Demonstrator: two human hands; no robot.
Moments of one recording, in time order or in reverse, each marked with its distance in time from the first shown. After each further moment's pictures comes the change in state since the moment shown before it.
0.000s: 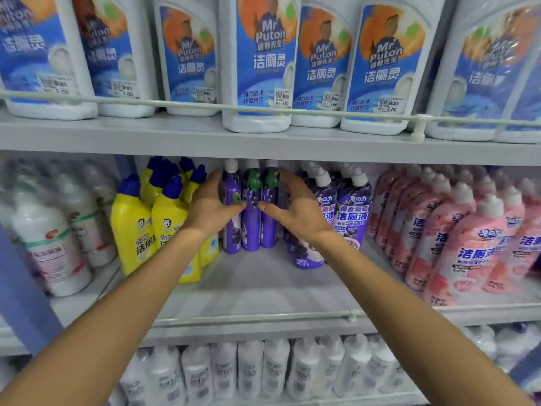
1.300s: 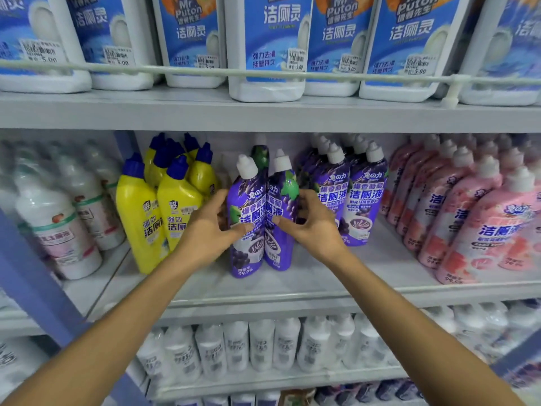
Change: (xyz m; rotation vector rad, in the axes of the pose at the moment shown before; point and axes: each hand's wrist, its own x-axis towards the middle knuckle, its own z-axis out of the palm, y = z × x) left_hand -0.083 0.000 -0.019 -0.237 -0.214 -0.075; right_hand -0.066 0.003 0.017 0.263 0.007 0.178
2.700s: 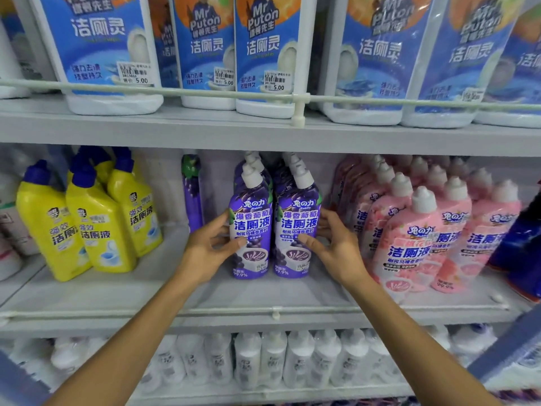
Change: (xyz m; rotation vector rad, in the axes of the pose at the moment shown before) left_hand 0.030 -0.001 0.165 -0.090 0.051 -0.011; right_hand -0.010 0.113 -0.185 -0.045 0.040 -0.083
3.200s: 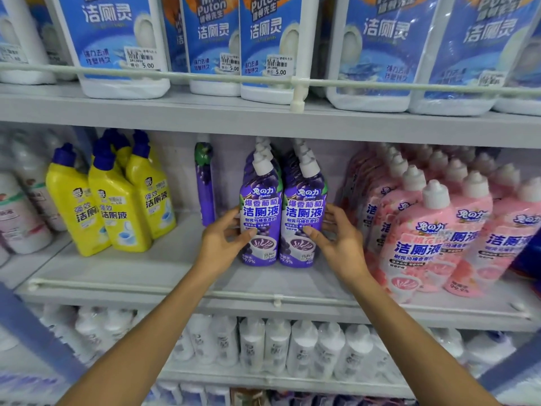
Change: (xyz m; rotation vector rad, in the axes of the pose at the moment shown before) left_hand -0.010 -0.014 0.026 0.023 0.182 0.016; right_hand -0.003 0.016 0.009 0.067 0.047 -0.003
